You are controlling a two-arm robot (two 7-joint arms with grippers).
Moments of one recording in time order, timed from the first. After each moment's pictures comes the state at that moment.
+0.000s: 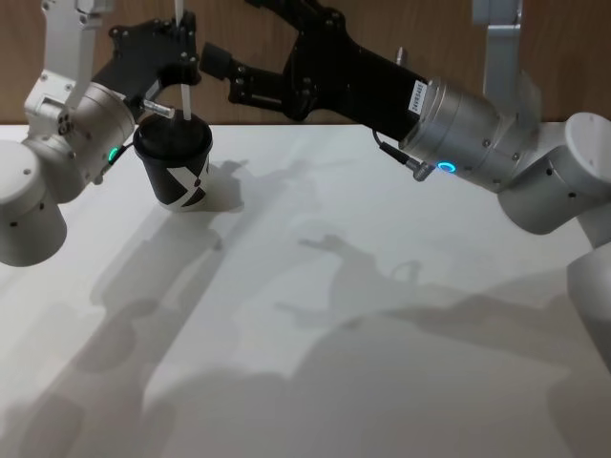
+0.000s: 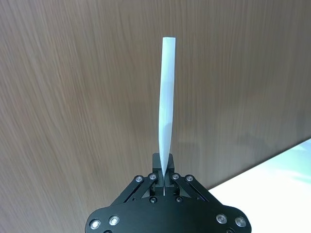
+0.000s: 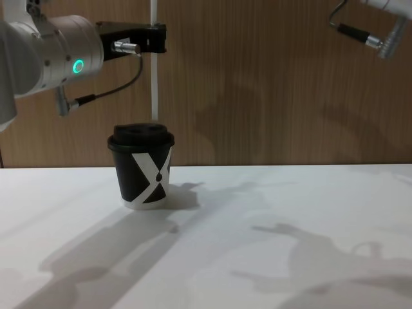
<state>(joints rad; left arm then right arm) -0.60 0.34 0.49 -1.45 -0.44 0.08 -0.05 0.56 0.27 -0.38 -1.53 0.57 0.01 0.89</state>
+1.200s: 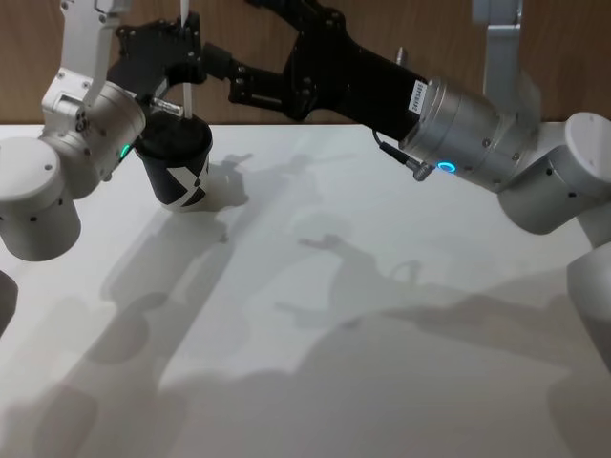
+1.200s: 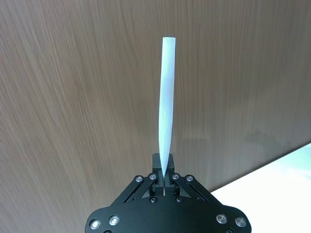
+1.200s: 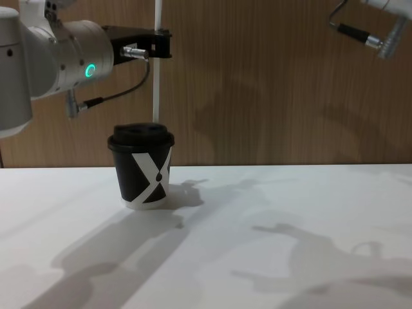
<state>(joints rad) -0.61 0.29 0.48 -1.41 -0.38 0.09 -0.03 0.56 0.27 -0.38 -1.53 0.57 0.01 0.89</state>
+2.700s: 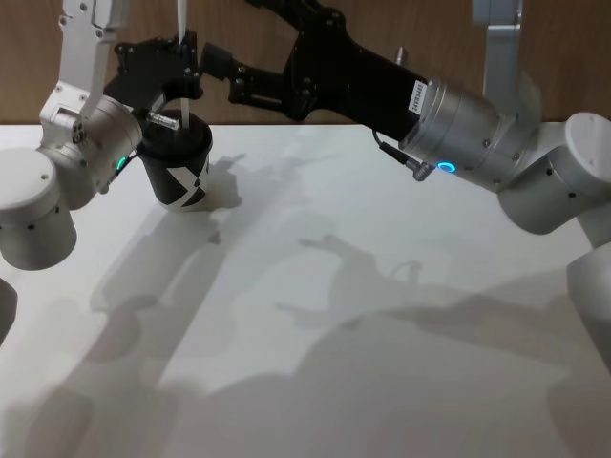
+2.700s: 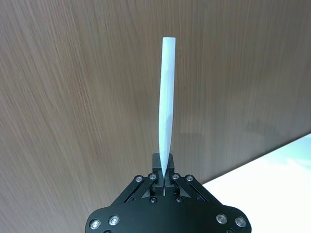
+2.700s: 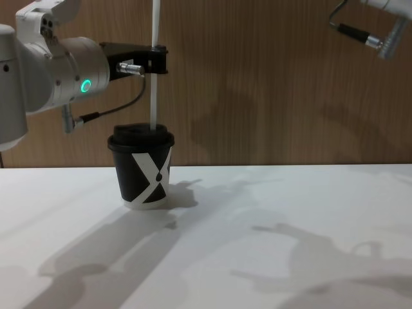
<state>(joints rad) -0.59 0.27 0.45 -1.38 -0.36 0.10 -0.08 0.56 0.27 -0.38 -1.53 0.57 0.01 0.89</state>
